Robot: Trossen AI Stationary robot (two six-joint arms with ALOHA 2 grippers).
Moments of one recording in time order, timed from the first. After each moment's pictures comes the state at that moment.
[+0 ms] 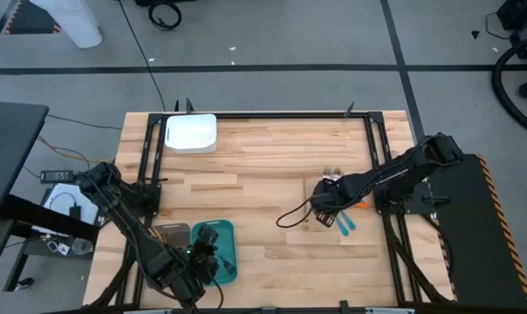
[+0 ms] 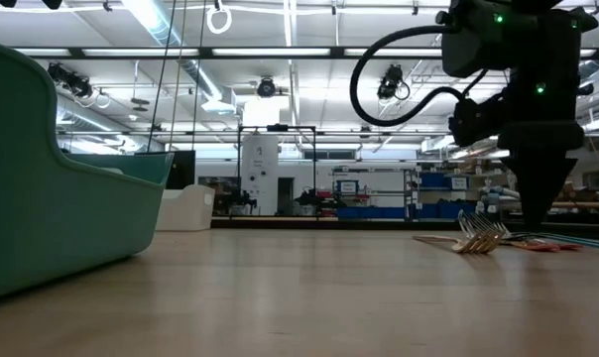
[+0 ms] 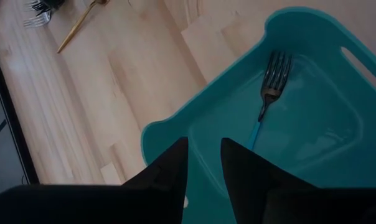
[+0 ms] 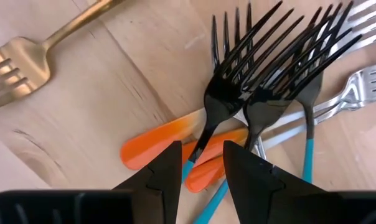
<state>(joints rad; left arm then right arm) -0.85 1.72 1.45 -1.11 -0.58 -0.21 0.24 1.50 0.79 -0.84 0.16 0.89</state>
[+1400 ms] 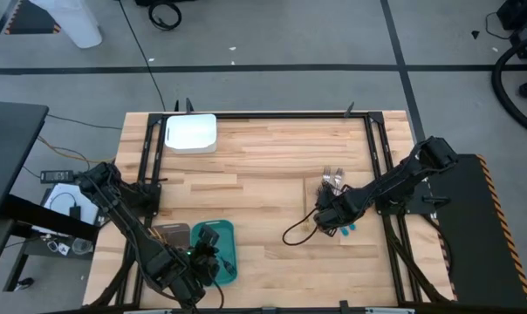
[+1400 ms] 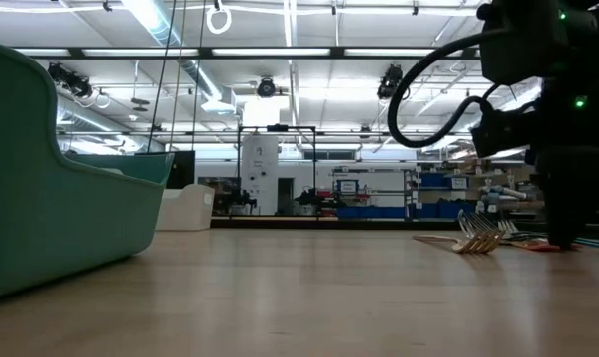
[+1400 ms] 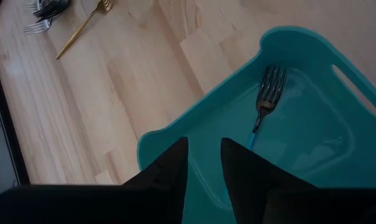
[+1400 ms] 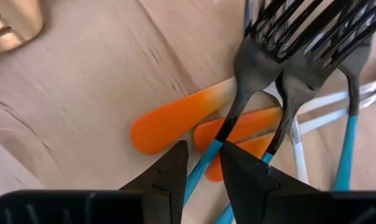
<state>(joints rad) -0.85 1.72 1.45 -1.07 -0.58 -0.22 0.38 1.60 0.74 -0.76 0.21 1.01</state>
